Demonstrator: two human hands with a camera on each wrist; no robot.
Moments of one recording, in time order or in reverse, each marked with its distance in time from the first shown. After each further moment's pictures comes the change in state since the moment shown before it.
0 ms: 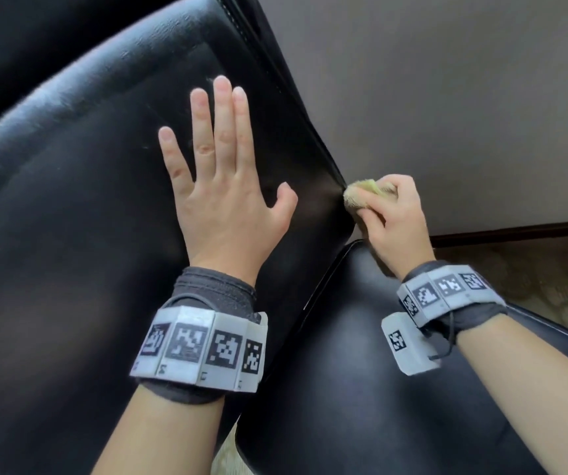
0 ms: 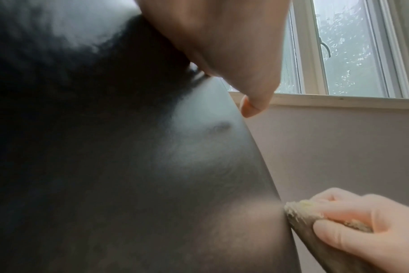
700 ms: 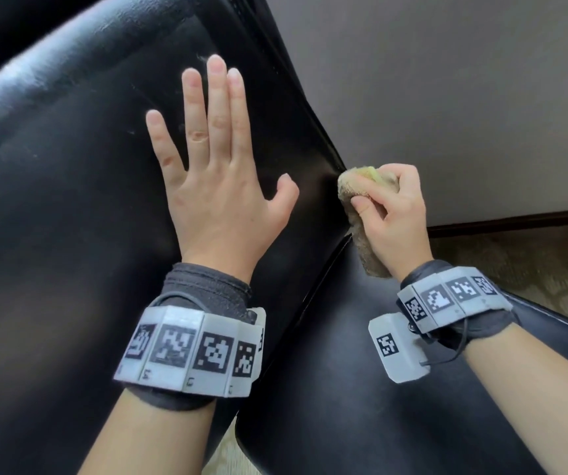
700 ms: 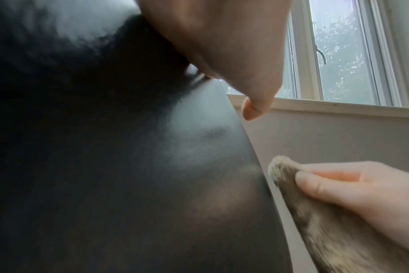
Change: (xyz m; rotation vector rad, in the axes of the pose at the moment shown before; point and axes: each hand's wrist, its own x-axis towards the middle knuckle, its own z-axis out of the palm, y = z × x) left_hand -0.003 0.000 -0.005 -0.003 -0.021 0.021; right_hand -0.008 -0.026 -0.008 0.144 0.089 0.044
